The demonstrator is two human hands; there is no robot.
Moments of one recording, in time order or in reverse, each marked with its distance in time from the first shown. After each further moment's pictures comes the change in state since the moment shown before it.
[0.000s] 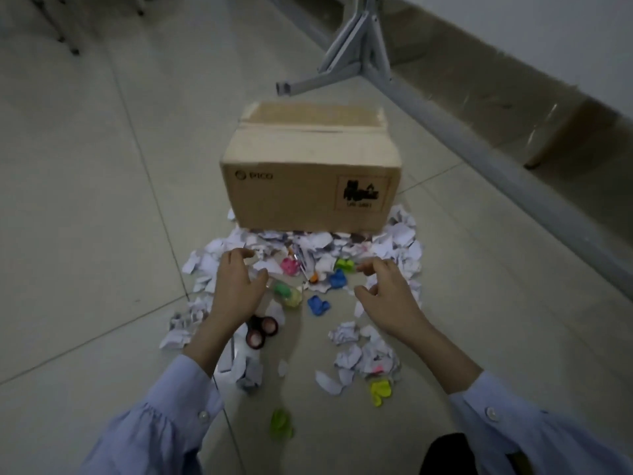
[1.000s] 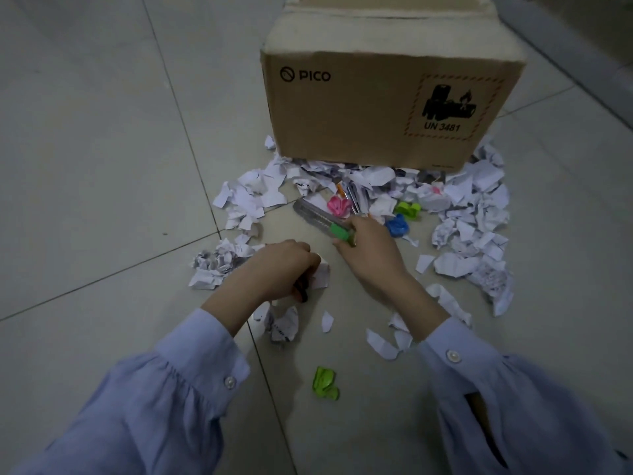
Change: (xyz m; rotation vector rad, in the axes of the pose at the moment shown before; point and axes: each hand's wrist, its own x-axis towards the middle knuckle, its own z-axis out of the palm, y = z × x) left_hand -0.005 -0.057 0.019 0.788 -0.700 0.481; right_hand 0.045 -0.011 0.134 -0.143 -0.065 -0.064
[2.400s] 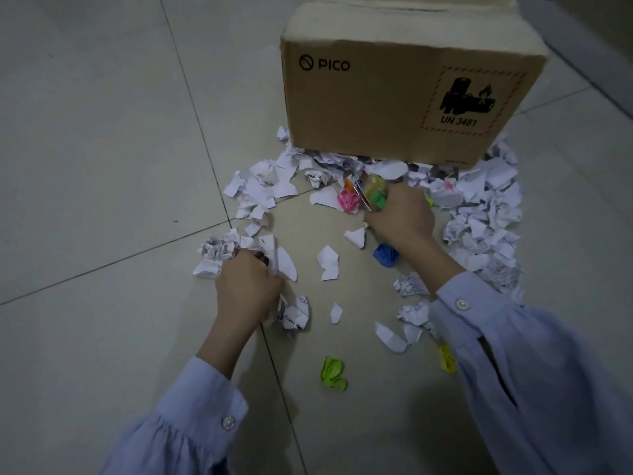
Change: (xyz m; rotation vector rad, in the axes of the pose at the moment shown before) left_hand -0.045 0.002 0.045 -0.622 0.462 -0.876; right_hand 0.035 0.007 -0.021 -0.163 0.122 0.202
